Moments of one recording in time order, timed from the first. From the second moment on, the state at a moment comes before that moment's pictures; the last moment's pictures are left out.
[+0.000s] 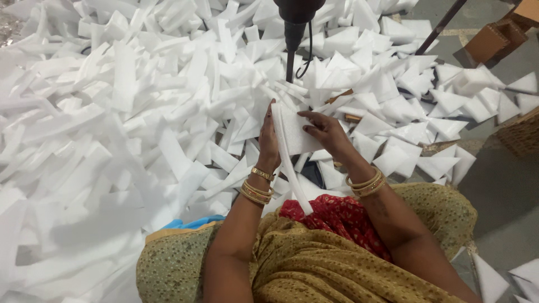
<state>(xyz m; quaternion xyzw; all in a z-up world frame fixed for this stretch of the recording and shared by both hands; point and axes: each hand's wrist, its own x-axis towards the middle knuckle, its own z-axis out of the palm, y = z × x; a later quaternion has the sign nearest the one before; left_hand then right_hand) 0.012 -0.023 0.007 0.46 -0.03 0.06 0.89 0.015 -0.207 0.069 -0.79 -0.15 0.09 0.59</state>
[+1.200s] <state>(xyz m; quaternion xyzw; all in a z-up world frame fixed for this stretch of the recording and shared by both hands) 0.034 -0.016 0.013 0.47 -0.02 0.08 0.88 0.027 -0.180 0.131 -0.82 -0.13 0.12 0.55</state>
